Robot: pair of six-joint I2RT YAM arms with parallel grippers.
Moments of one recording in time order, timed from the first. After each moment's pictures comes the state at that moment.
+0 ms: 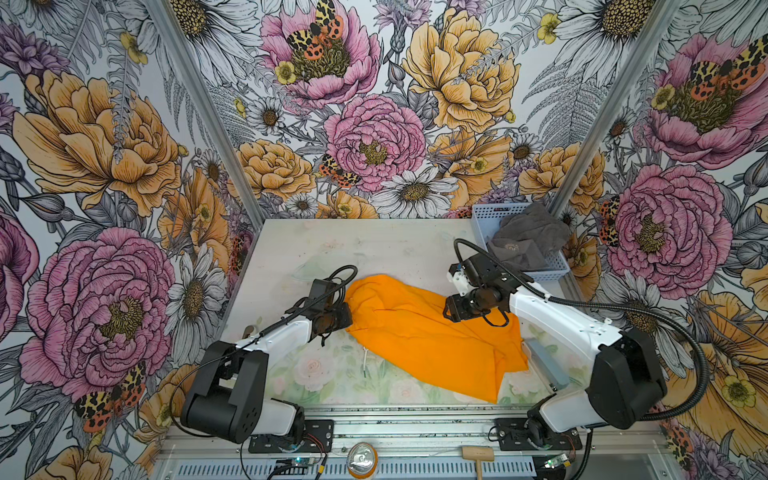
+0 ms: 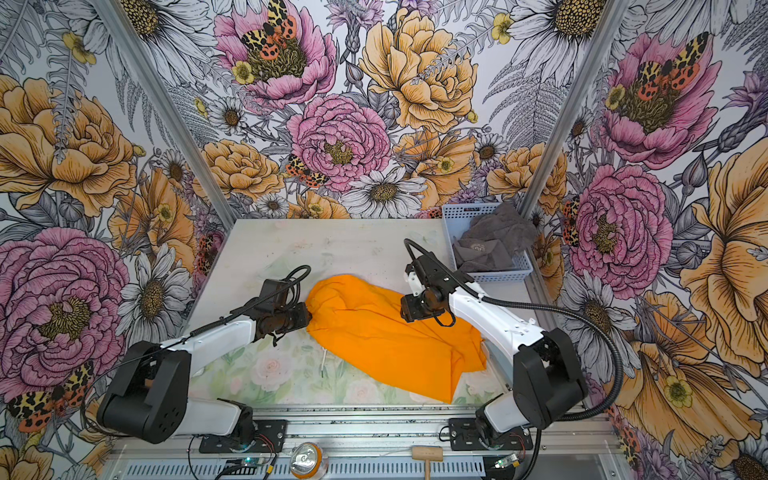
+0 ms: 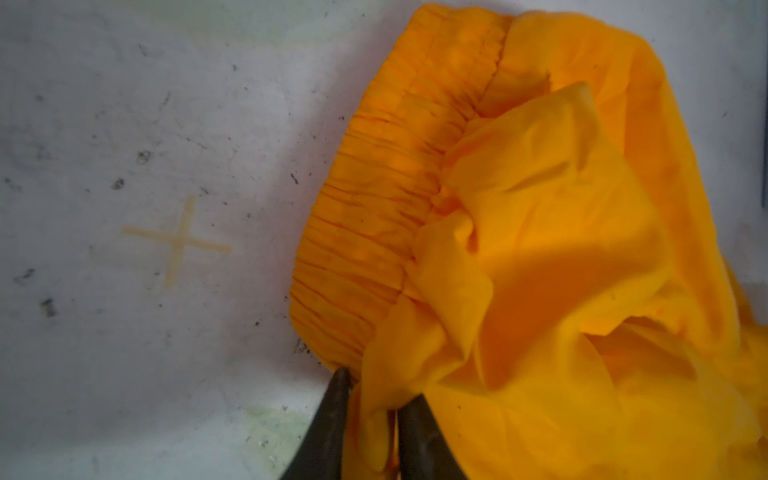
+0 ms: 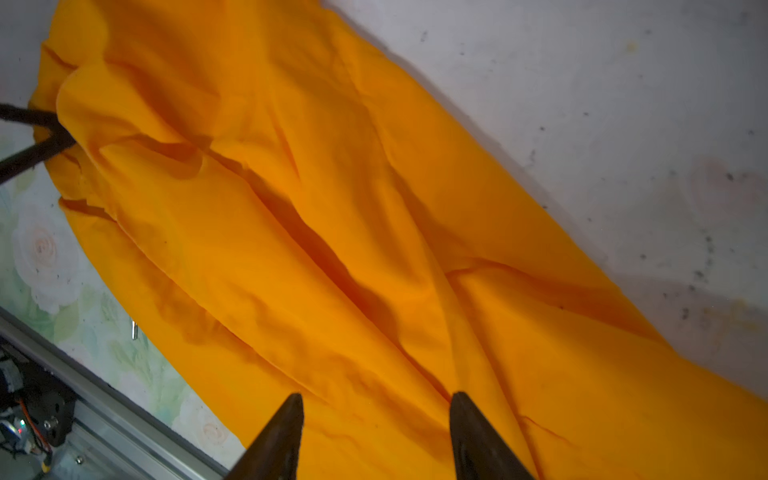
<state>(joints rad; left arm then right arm) -0.27 1.39 0.65 -0.24 0.14 -0.52 0.44 1.40 1.03 -0.80 -0.21 0.26</state>
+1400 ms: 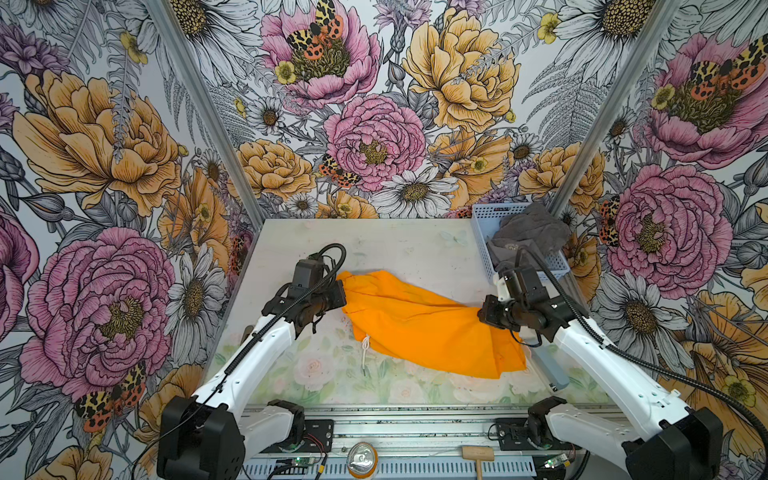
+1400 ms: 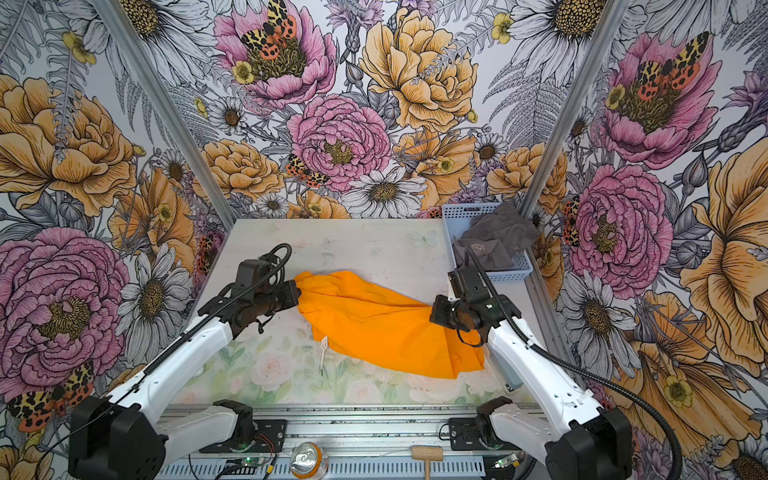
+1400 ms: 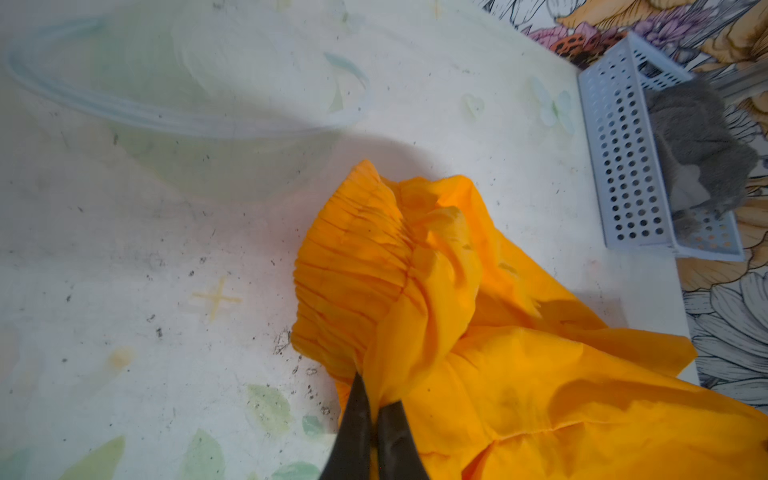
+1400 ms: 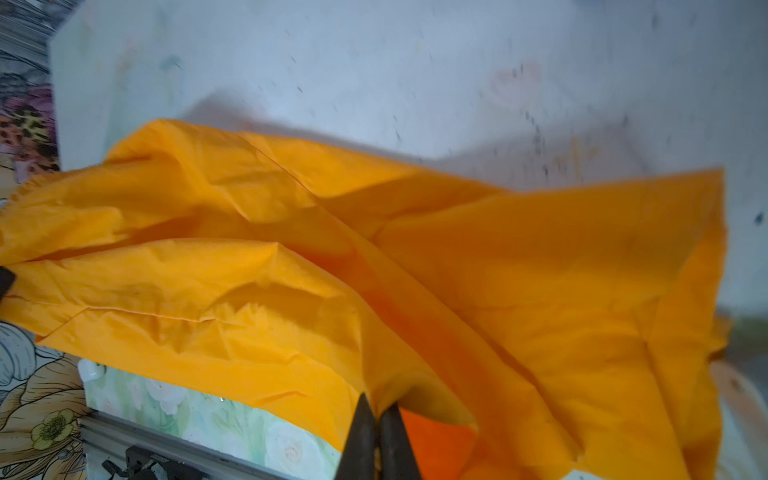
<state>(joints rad) -0.26 1.15 0.91 -0.50 0.10 -0.49 0.33 1.10 1.04 -0.85 -0.18 0.57</state>
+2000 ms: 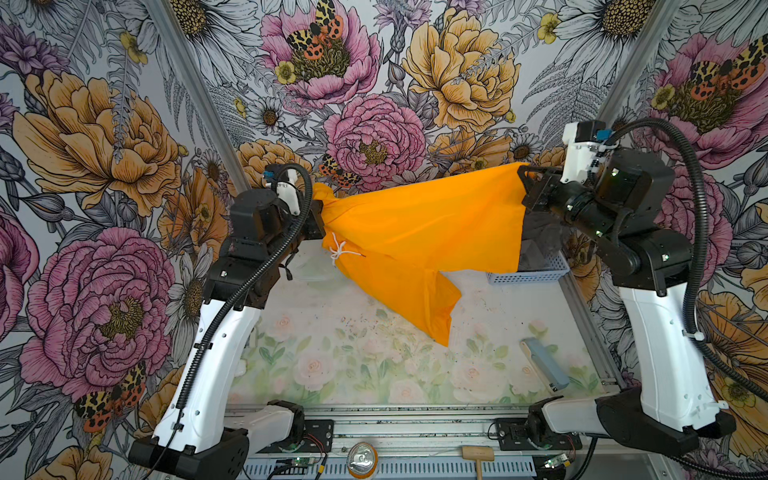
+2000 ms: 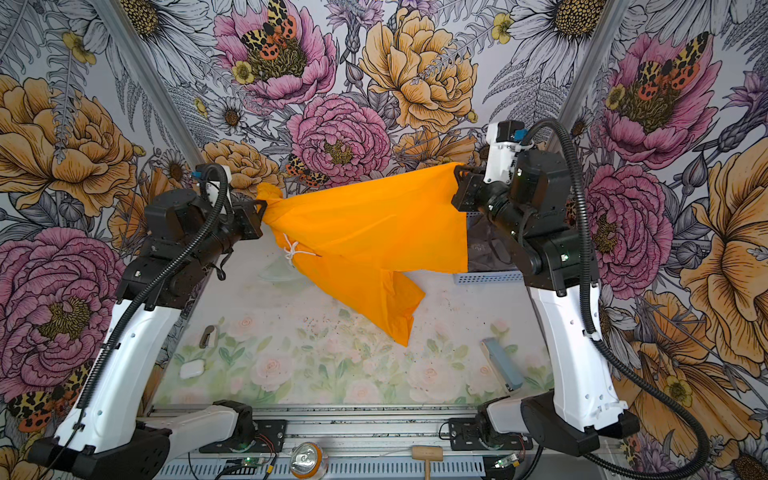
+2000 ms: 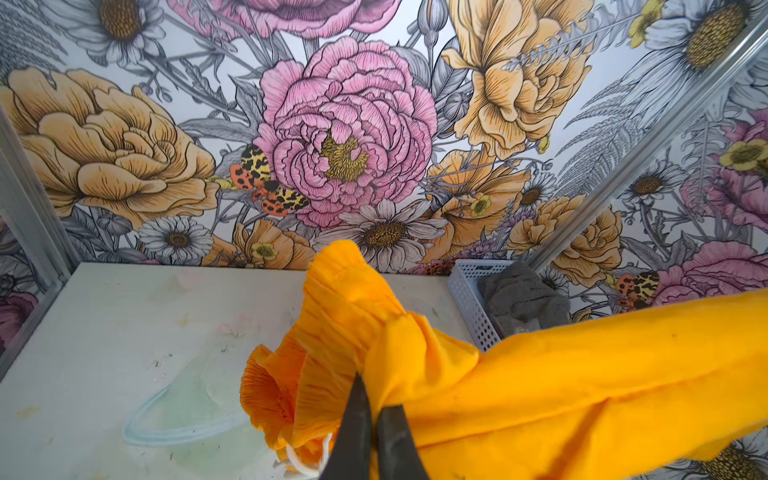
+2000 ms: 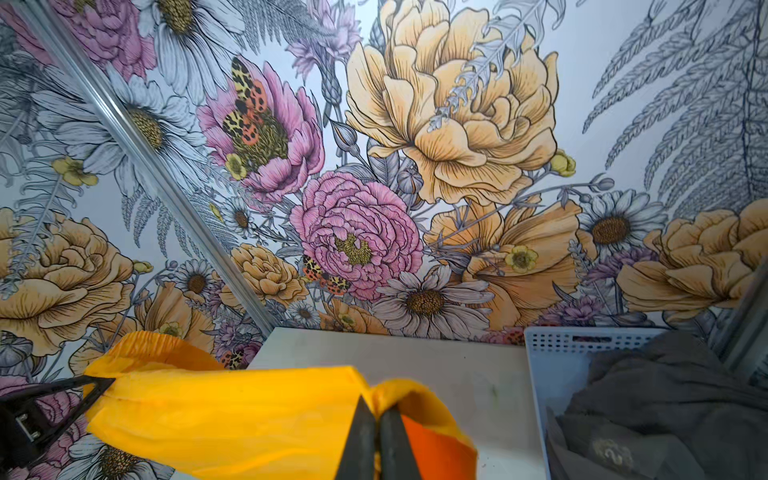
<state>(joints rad) -0.23 1.18 1.63 -0.63 0.07 -0.31 0.26 1.38 2.15 -0.87 -0.13 0.27</state>
